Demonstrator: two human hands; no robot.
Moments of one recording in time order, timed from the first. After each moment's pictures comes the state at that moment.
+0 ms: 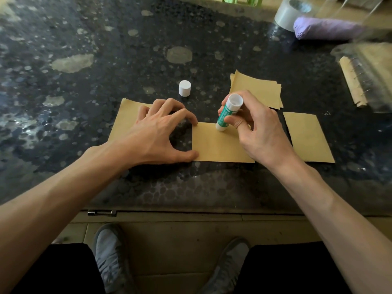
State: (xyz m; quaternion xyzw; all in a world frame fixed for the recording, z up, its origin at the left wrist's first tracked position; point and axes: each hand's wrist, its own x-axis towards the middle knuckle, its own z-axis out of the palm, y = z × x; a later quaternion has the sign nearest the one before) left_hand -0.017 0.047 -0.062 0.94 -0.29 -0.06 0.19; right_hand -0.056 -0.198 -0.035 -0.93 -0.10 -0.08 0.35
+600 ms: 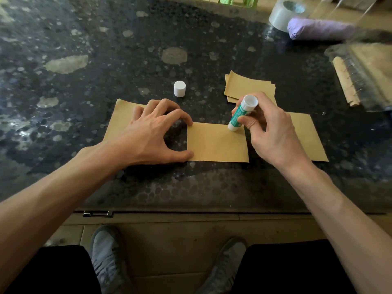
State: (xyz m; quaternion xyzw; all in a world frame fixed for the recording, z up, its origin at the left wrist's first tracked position) left_hand -0.017 0.048 -0.060 0.93 -0.29 -0.07 0.19; right_hand -0.063 -0.227 -0.034 -0.94 -0.05 -0.10 0.33
